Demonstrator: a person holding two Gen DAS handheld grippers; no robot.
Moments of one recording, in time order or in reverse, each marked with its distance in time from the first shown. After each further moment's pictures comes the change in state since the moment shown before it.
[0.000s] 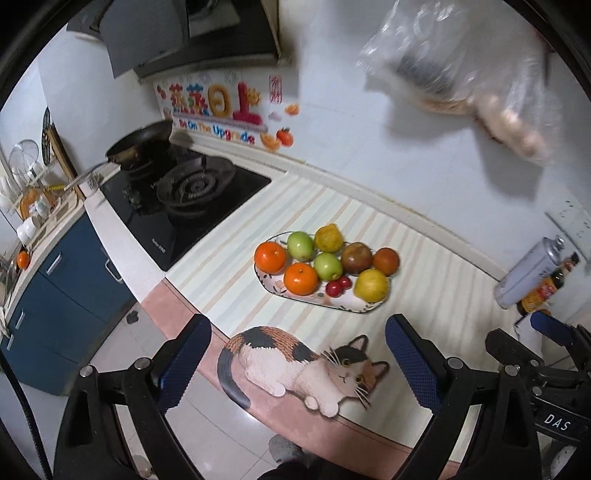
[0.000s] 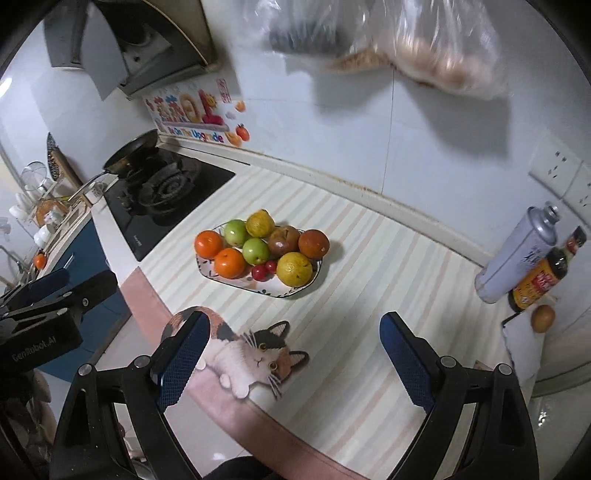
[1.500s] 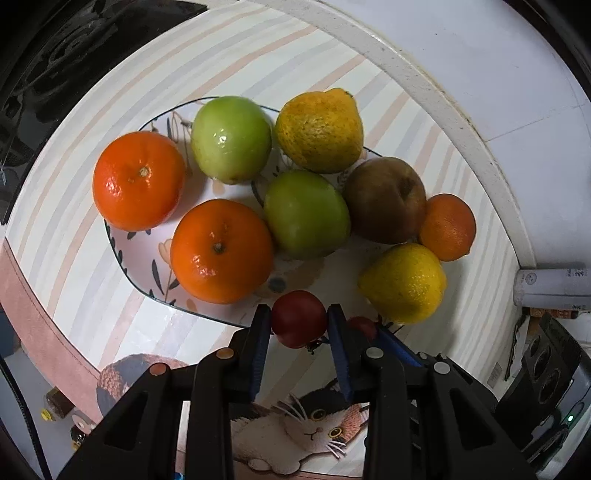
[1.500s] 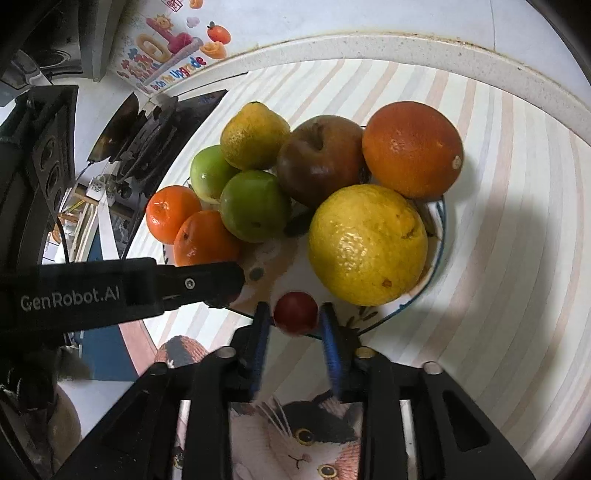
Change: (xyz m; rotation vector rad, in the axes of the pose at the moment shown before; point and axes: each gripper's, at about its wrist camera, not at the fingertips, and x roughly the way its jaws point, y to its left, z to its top) left arm 0.312 -0.009 0.027 -0.115 0.598 -0.240; right arm 0.336 -0.002 -0.003 0.203 0.288 0.285
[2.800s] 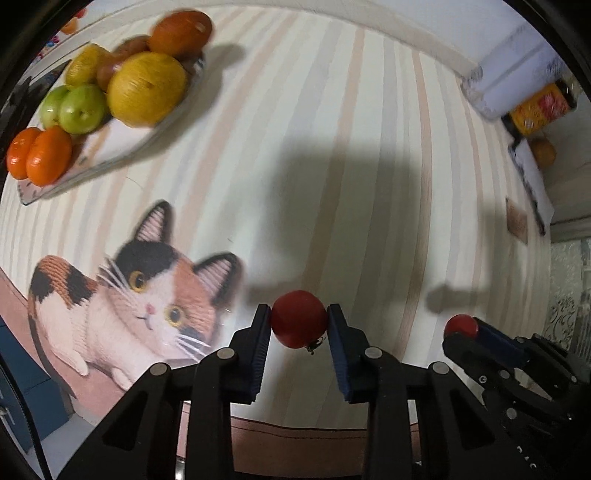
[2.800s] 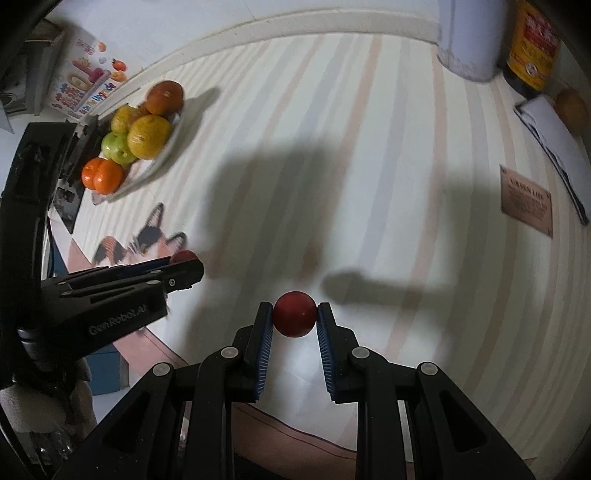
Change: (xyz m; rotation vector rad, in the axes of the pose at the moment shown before) left arm 0.051 -0.155 -0.180 0.399 0.029 0.117; right arm -0.158 -0.138 -0.176 0.202 0.019 -0.206
